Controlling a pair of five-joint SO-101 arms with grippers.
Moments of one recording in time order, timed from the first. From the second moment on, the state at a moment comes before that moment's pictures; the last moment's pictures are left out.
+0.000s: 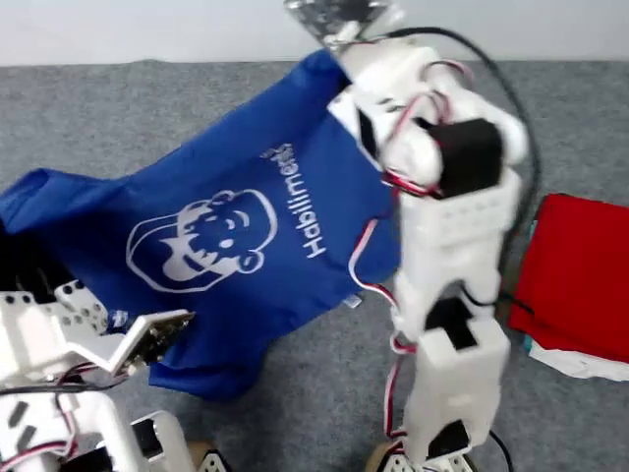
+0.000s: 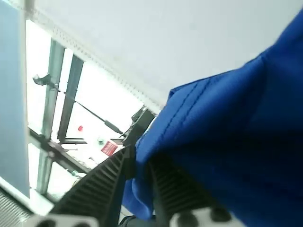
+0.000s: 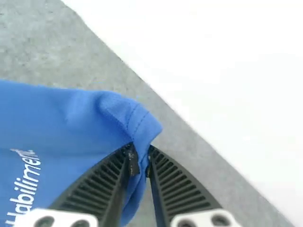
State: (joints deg) left arm -27.5 -93.3 53.3 42.4 -49.7; right arm -17.9 17.9 -79.6 100.7 32.0
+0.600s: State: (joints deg) left arm -14.0 -57.1 4.8 68.0 -34.3; right arm -8.4 -14.5 -57.8 100.7 30.0
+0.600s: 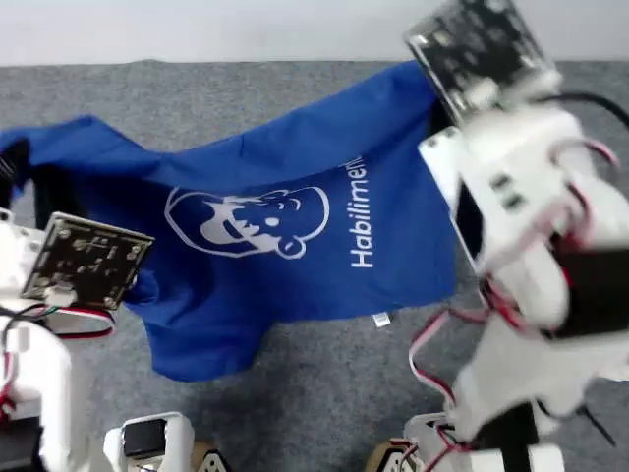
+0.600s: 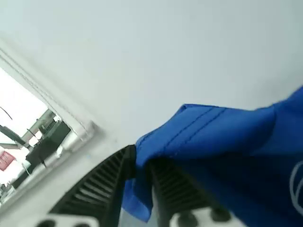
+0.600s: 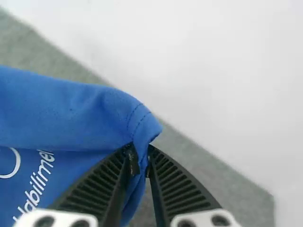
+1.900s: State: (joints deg) left arm -6.6 -39.3 15.8 59.1 -36.7; right arm 1.1 -25.6 -4.5 82.4 38.3
